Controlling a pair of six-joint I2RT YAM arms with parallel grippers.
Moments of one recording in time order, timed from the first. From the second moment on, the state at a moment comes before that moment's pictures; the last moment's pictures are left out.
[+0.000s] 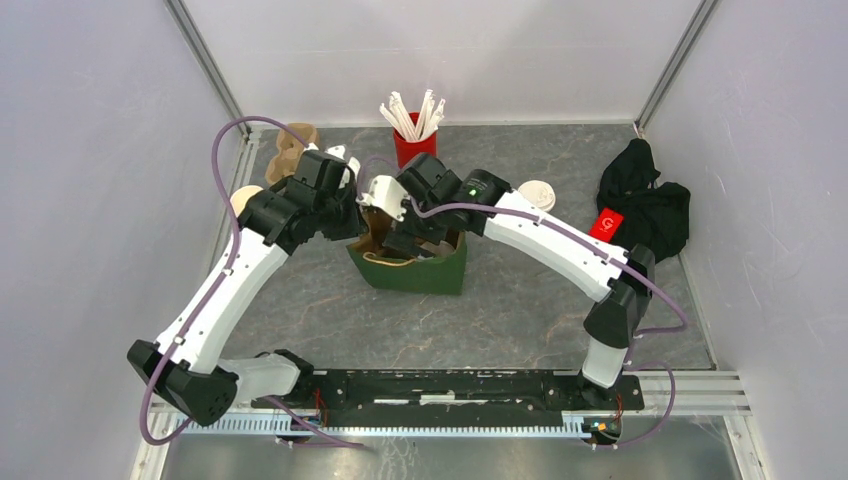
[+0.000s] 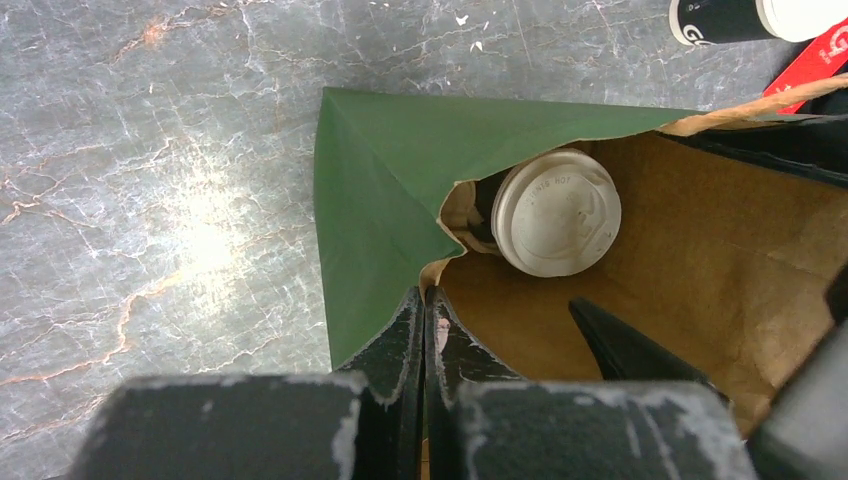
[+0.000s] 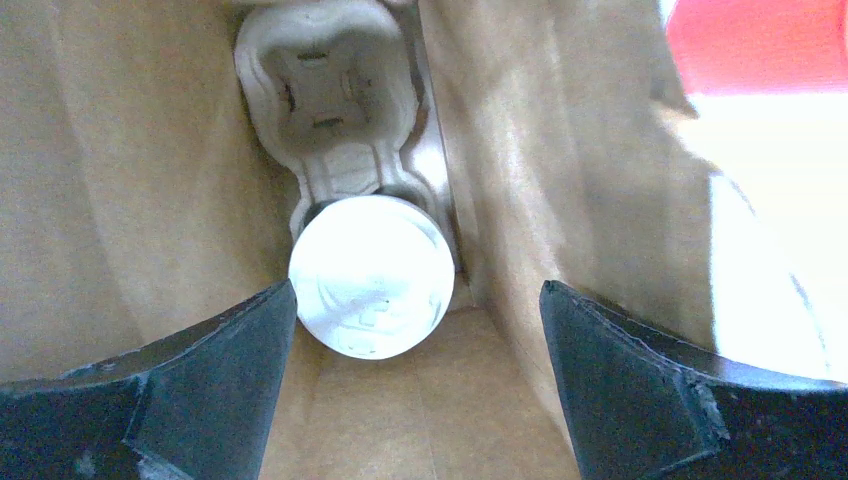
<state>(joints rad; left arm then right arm) -0.50 1.22 1.39 -1.02 -0.05 -0.56 0.95 1.79 1.83 -0.97 0.03 -0.40</state>
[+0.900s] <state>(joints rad) -0.48 1.31 1.49 -1.15 -0.02 -0.65 0.64 1.25 1.38 -0.82 0.23 0.03</state>
